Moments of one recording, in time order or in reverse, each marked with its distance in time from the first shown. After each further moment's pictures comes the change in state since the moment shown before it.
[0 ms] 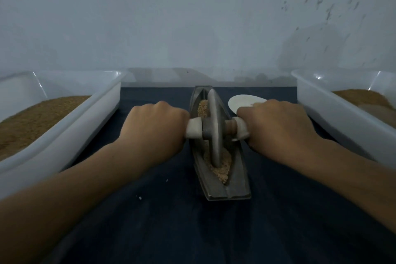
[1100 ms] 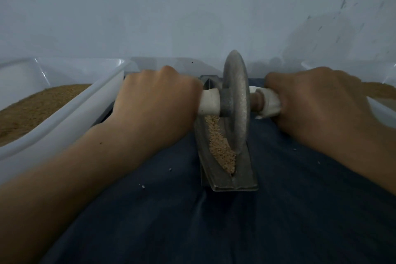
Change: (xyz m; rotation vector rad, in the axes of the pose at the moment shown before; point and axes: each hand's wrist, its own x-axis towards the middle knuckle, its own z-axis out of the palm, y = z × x) left_hand -0.001 0.015 -0.070 0.077 -0.040 -0.070; right_hand 0.008 0.006 -0.057 0.086 -0.112 0.171
